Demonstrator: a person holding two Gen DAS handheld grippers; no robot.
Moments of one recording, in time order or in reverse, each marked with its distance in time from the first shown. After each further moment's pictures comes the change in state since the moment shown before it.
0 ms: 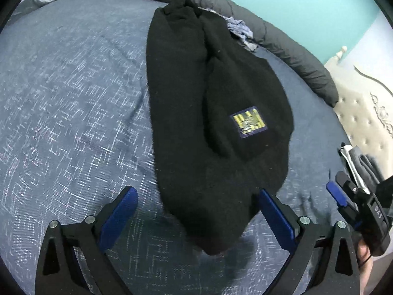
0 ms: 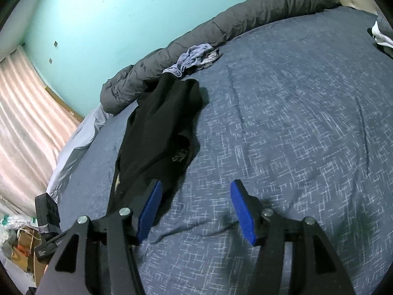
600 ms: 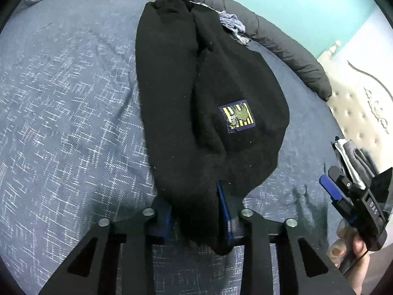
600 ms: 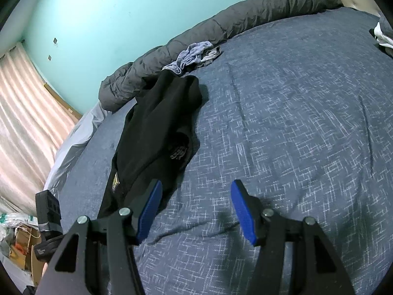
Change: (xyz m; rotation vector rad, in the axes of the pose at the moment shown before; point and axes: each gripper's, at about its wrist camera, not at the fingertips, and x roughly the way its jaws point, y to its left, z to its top) left arm 0.001 0.002 0.002 0.031 0.018 -0.055; right arm 0.007 0.003 -0.003 -0.013 0.009 -0.003
